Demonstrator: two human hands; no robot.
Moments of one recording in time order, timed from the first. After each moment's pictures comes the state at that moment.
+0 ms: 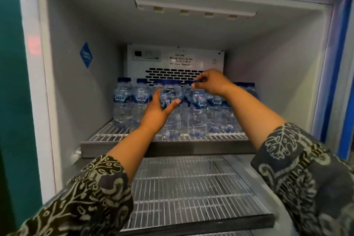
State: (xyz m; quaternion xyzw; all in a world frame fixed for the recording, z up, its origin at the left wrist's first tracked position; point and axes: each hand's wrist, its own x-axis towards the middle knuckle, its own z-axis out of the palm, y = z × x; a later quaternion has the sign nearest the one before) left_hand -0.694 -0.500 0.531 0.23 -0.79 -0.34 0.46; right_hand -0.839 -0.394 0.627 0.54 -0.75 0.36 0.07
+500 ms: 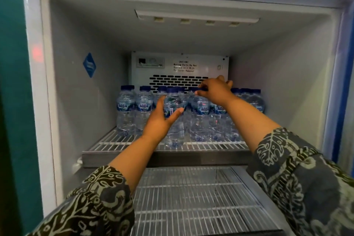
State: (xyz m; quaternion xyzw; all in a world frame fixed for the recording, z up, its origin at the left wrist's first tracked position) left_hand -0.696 -0.498 0.531 0.23 -0.80 -0.33 0.45; right_hand -0.867 -0.419 0.619 0.51 -0.80 0.23 0.22
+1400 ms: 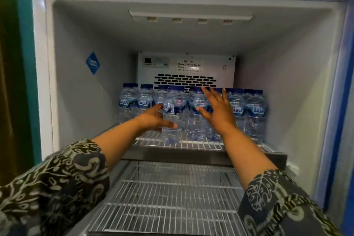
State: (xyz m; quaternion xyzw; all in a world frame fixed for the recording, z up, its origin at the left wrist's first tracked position) left_hand -0.690 -0.500 0.547 0.32 -0.79 -0.44 0.28; right_hand -0.883 -0.397 0.545 0.55 -0.71 0.39 0.19
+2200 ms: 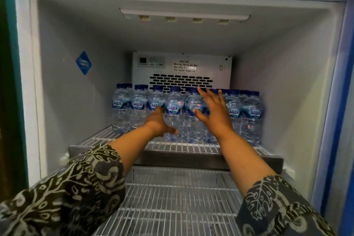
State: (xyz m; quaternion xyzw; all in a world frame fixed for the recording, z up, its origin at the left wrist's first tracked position) left_hand -0.730 -0.505 0.536 0.40 -0.82 -0.31 0.29; right_hand -0.885 -0.398 0.545 0.56 -0.69 0.42 0.19
